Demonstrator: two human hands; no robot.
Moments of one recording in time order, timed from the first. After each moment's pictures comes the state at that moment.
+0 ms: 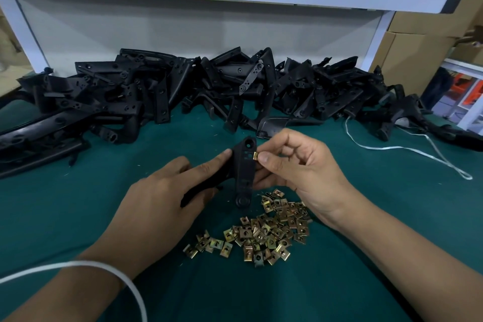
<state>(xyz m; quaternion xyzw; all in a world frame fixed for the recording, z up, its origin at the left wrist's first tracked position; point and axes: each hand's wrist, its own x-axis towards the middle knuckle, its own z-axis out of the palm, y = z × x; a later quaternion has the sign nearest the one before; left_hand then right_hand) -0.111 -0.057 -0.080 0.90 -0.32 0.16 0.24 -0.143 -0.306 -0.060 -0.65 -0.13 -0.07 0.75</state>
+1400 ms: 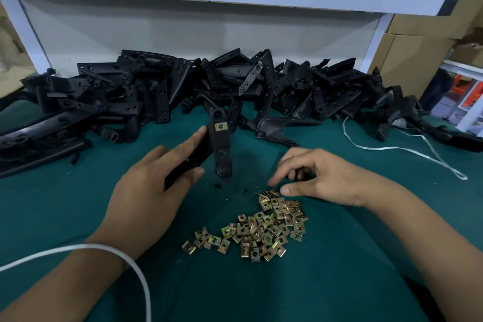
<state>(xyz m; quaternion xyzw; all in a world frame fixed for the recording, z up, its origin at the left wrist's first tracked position) -0.104 -0.052 -0.079 0.88 -0.26 0.17 0.35 -0.140 -0.365 -0.048 -0.91 -0.11 0.07 0.40</state>
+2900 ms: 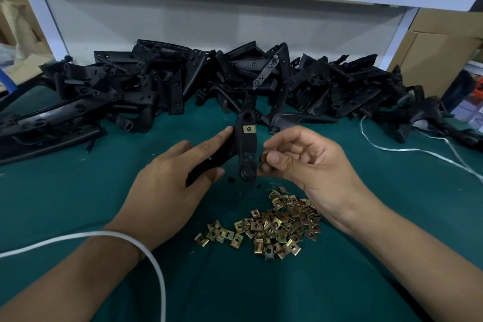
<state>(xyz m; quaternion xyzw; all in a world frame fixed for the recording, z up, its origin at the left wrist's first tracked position) -0.103 -0.054 -0.084 0.88 -0.28 0.17 0.33 -0.143 -0.303 -0.065 -0.65 -0.14 -0.06 0.74</state>
